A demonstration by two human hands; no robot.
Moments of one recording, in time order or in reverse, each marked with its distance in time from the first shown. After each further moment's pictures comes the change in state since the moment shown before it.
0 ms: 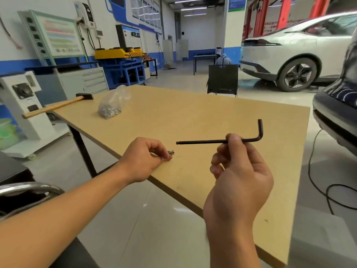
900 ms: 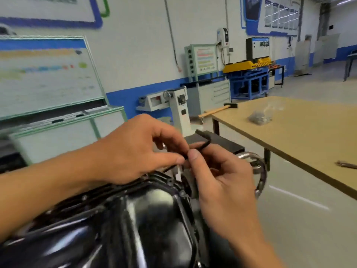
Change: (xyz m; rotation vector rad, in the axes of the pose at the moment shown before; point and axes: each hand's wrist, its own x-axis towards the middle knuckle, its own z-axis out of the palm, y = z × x) left_hand -0.334 0.119 -0.283 0.641 0.114 0.077; right_hand -0.282 -0.014 0.097 -0.038 -1.148 -0.083
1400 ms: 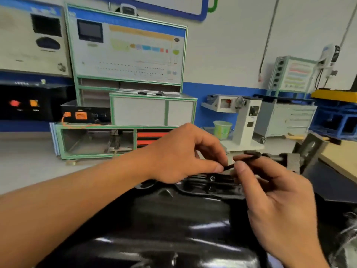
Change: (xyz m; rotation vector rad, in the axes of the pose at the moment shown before) left_hand -0.165 -0.092 -0.044 -0.242 0.238 -0.355; right_hand -0.027 -0.006 0.147 -0.110 -0.336 -0.163
